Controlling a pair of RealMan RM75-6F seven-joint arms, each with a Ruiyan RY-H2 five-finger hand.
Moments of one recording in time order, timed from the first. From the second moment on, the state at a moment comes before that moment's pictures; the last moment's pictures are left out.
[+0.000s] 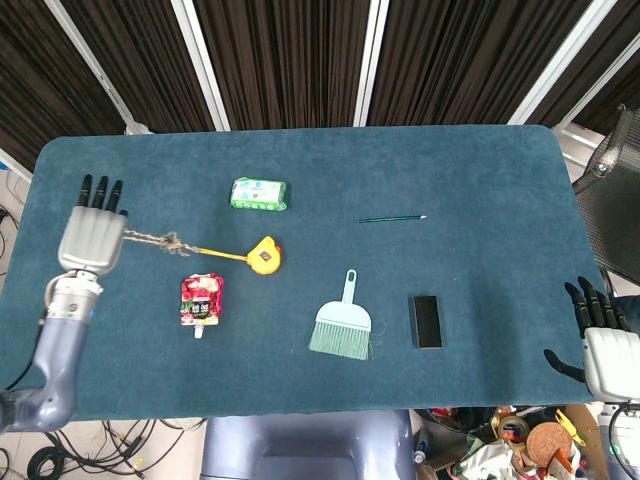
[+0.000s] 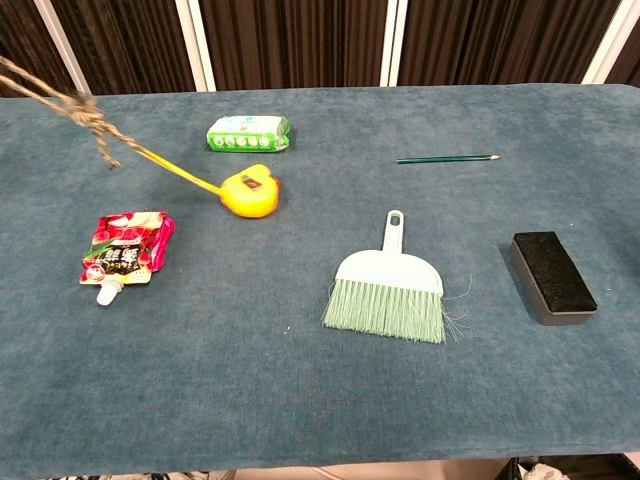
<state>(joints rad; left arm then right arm) -0.78 -1.13 -0.01 -1.73 0.82 1.33 0.91 0.06 -1.14 0.11 -1.63 -1.43 1.51 -0.10</state>
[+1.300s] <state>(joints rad) -0.81 -1.23 -0.10 -1.80 0.91 1.16 0.83 0.06 -1.14 0.11 -1.62 -1.43 1.51 -0.10</state>
